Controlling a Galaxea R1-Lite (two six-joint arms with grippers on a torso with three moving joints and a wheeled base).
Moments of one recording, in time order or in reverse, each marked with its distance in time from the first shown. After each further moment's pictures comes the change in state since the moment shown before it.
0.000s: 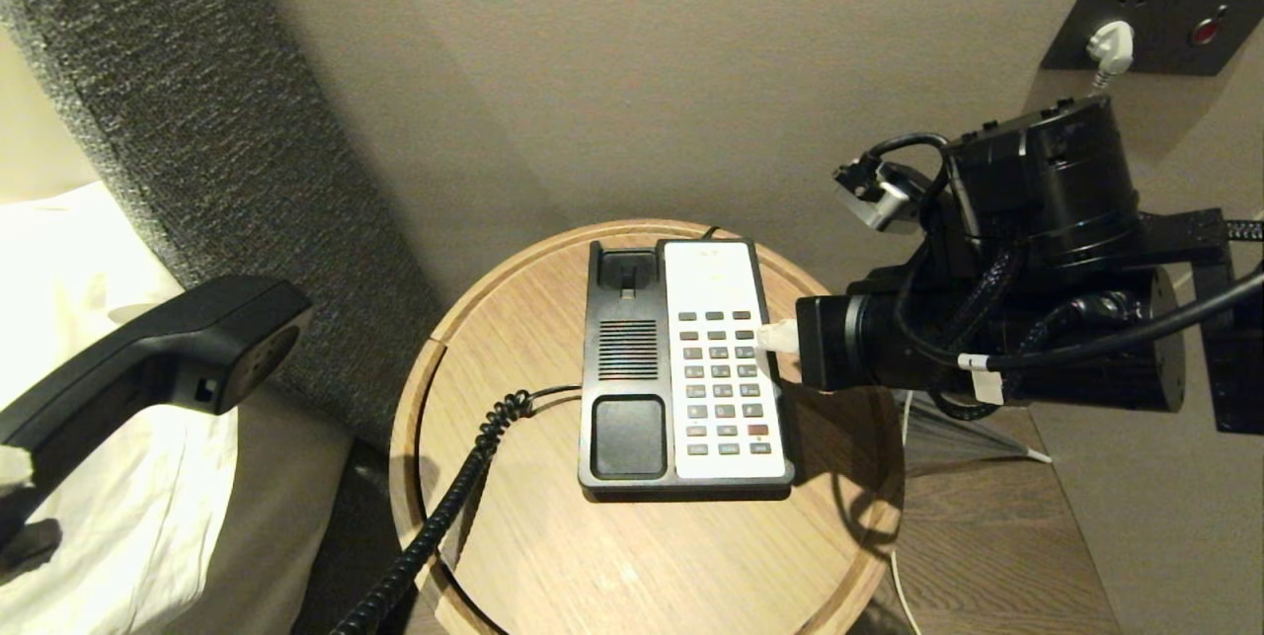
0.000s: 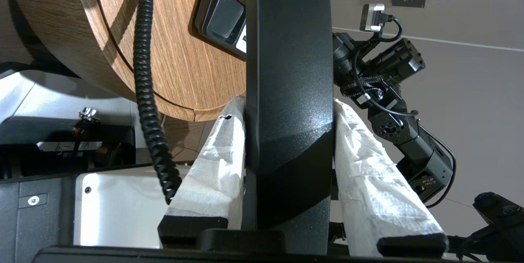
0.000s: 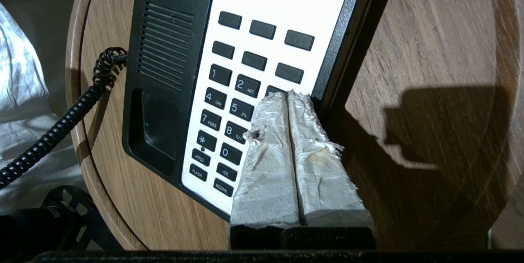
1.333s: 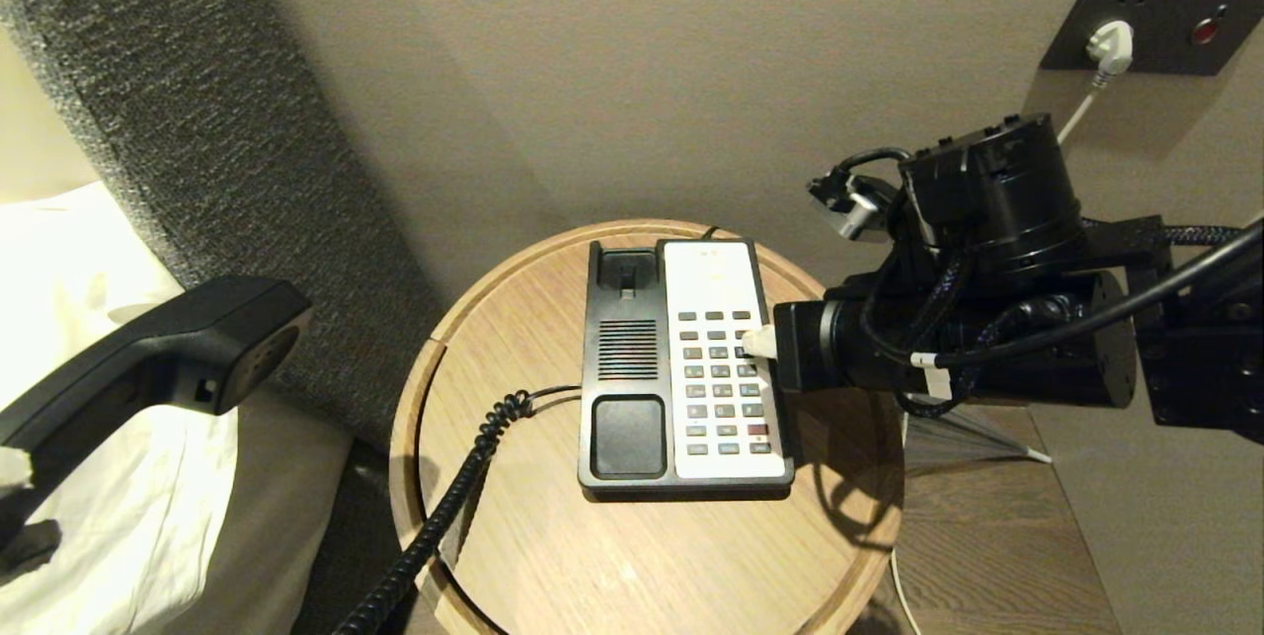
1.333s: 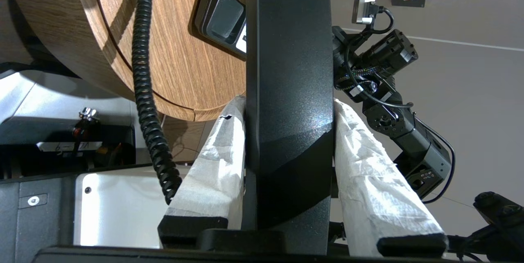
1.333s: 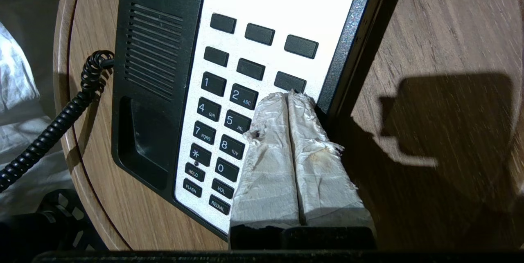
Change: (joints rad) left arm 0.000 -0.001 0.002 -0.002 0.000 0.000; right arm 0.000 0.053 -0.023 -0.003 0.000 0.009
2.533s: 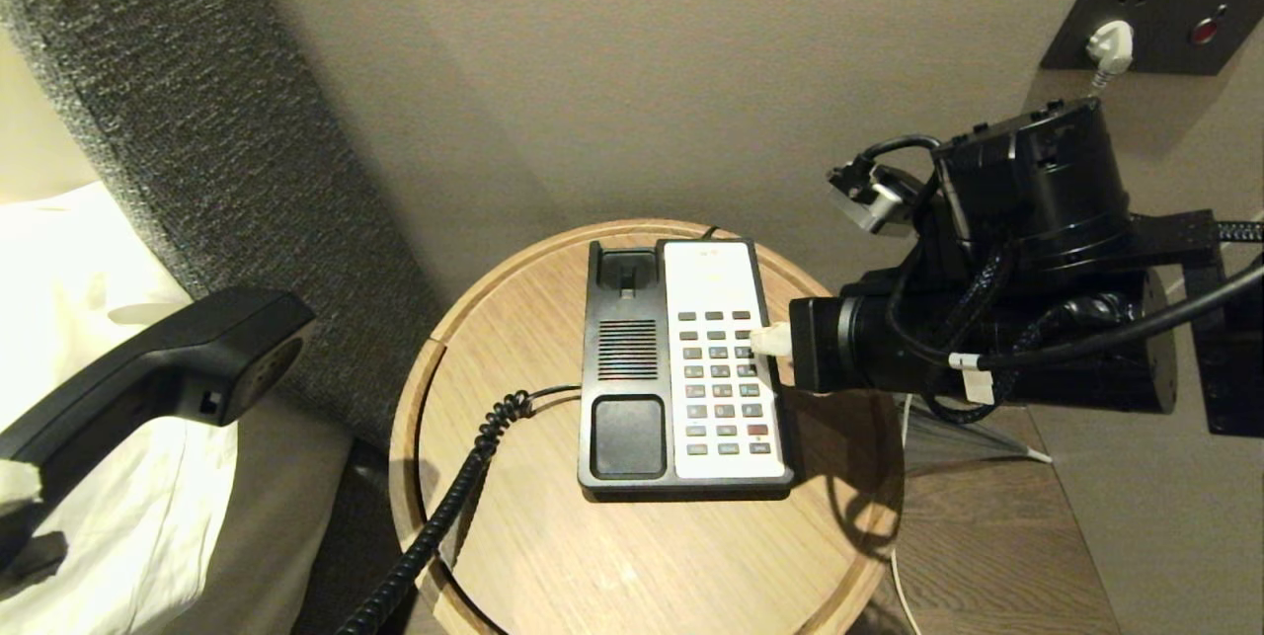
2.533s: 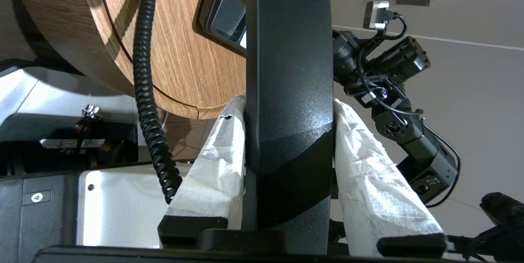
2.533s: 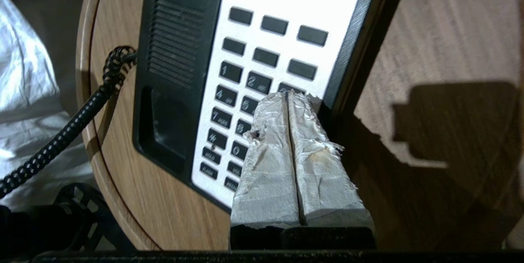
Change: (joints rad) left arm 0.000 -0.007 0.015 0.000 0.000 0.000; right arm 0.013 -0.048 0.019 0.004 0.008 0.017
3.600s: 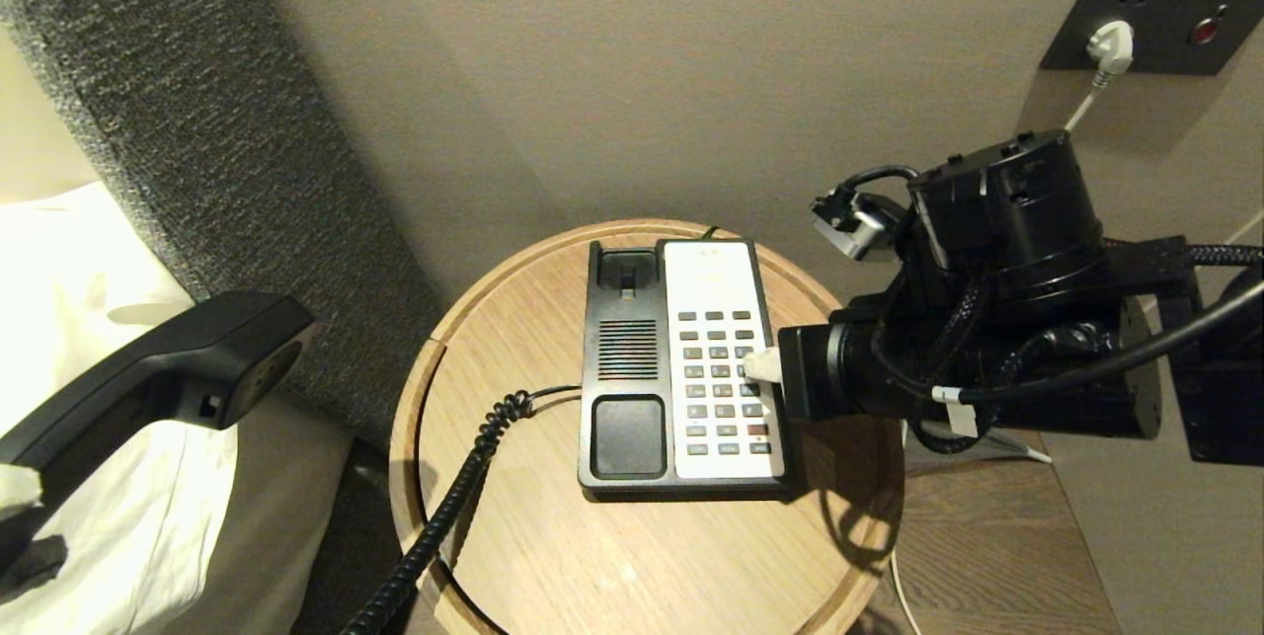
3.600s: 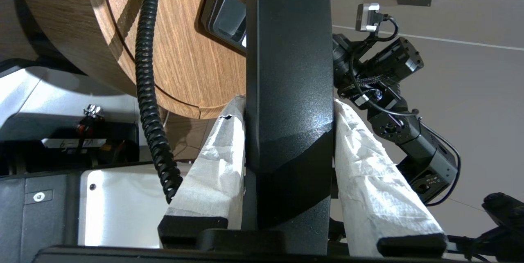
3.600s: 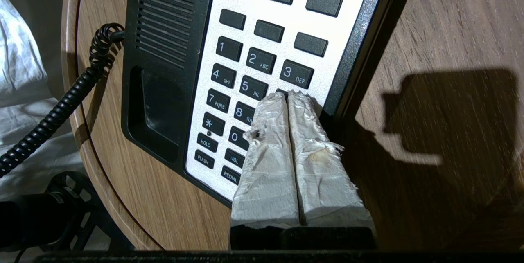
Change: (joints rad) left arm 0.000 -0.003 0.006 0.001 0.002 0.001; right arm 0.021 0.014 0.028 -0.004 -0.007 -0.002
